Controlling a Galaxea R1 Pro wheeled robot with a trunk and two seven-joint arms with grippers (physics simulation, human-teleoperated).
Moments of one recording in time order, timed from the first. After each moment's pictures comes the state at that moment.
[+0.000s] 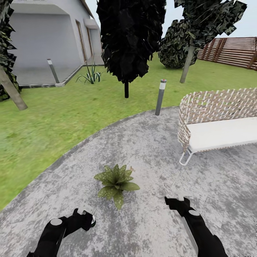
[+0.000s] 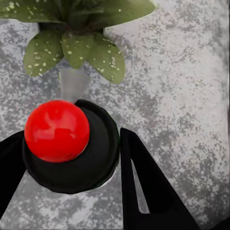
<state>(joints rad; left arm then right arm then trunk) -0.20 -0.05 0.18 -1.31 -0.50 0.47 -0.70 -0.38 0.00 -0.09 -0.95 0.06 0.26 0.04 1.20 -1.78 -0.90</state>
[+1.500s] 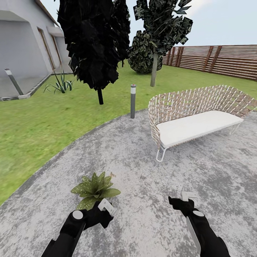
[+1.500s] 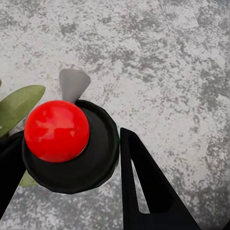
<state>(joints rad) -0.24 -0.05 -0.11 -1.34 -0.50 0.48 -0.70 -0.38 0.00 -0.16 -0.95 0.06 0.26 0.05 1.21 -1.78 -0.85</state>
